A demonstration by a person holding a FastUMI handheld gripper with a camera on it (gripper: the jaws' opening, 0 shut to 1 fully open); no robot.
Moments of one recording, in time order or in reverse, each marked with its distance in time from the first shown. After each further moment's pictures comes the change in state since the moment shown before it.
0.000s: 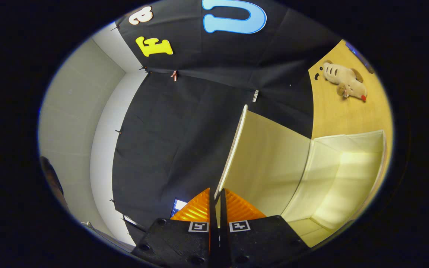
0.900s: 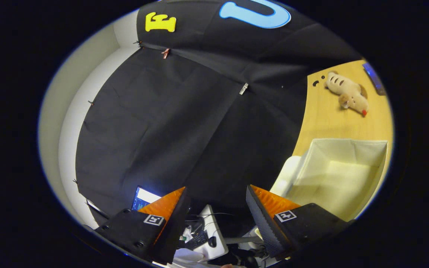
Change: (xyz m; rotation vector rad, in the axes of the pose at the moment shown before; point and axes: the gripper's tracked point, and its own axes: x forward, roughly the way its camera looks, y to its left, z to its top) arm 0.040 -0.035 -0.027 -0.219 0.055 -0.228
